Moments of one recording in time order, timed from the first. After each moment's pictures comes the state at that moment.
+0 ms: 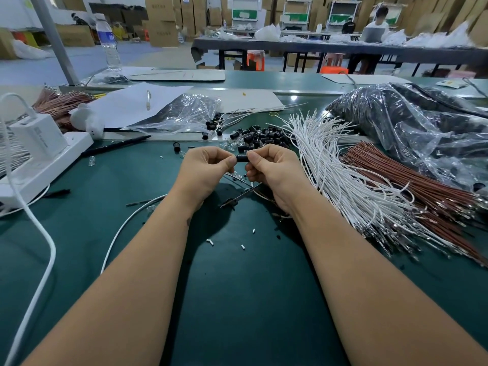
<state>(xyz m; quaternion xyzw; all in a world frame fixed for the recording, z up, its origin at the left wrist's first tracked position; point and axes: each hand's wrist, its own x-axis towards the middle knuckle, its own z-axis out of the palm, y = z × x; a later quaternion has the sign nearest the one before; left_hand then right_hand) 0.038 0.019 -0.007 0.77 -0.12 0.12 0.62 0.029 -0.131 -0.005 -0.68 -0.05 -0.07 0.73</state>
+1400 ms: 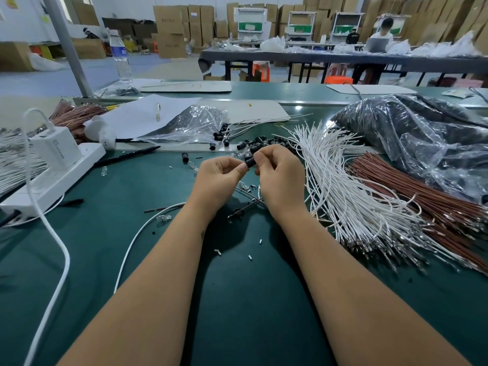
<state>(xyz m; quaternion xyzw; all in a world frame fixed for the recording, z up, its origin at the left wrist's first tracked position) 0.036 0.008 -0.001 0.75 -0.09 0.12 0.64 0.019 -0.109 0.010 -0.79 -0.05 -0.30 0.54</state>
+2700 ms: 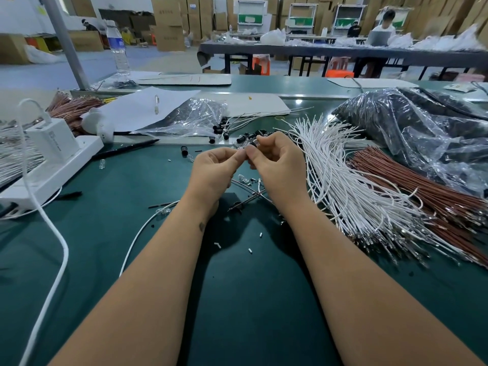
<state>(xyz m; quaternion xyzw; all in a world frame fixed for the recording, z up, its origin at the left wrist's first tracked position) 0.033 0.008 0.001 0.68 -0.08 0.10 0.72 0.021 -0.111 0.008 -0.73 -0.08 -0.26 0.63</state>
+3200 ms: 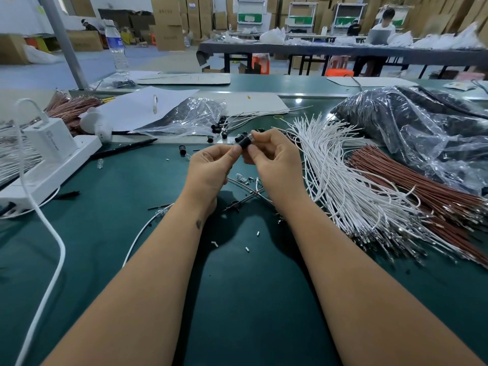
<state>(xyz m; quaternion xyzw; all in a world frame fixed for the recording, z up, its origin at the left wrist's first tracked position) 0.036 0.007 -0.003 0.65 -0.06 0.10 0.75 0.023 -0.112 0.008 -0.69 -0.11 -0.21 0.69</state>
